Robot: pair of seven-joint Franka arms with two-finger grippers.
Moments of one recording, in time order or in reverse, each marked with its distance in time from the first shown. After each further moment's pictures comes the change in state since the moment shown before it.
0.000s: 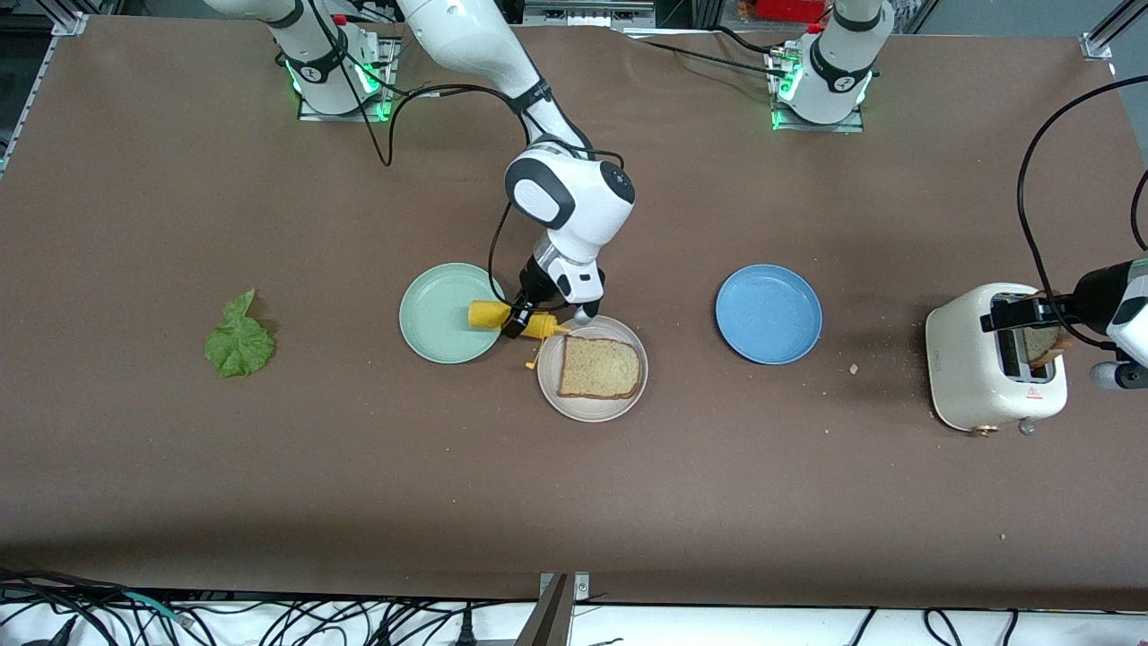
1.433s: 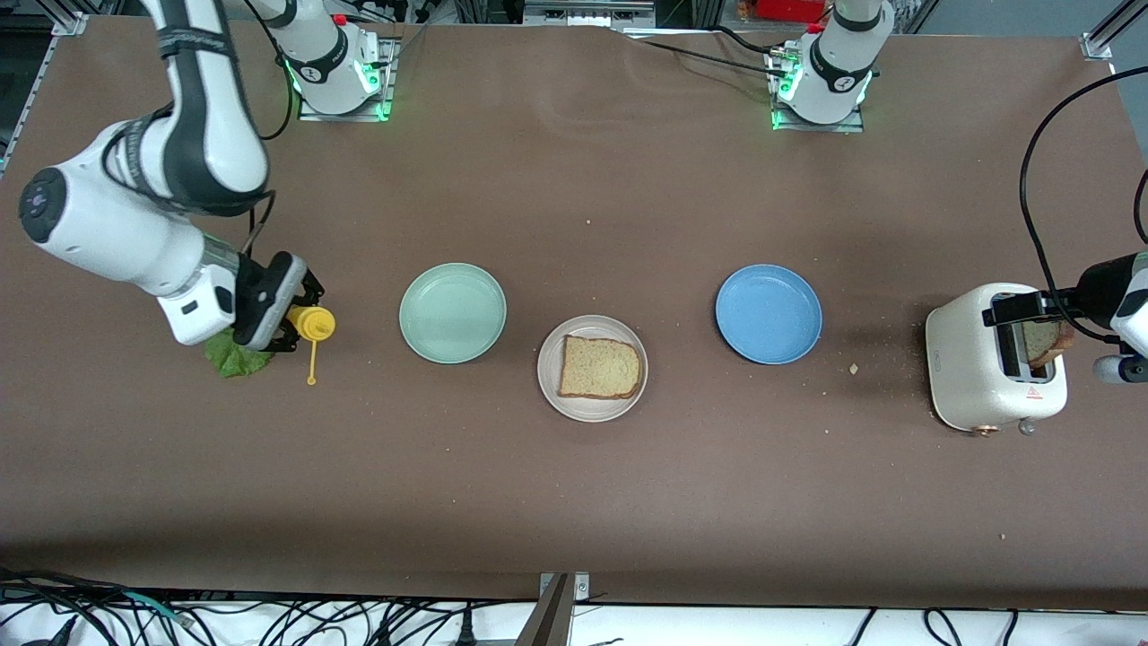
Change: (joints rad) left arm 0.000 -0.011 -0.004 0.000 0.000 -0.008 0.000; right arm -0.411 -0.581 -0.271 -0.489 1.069 0.033 -1.300
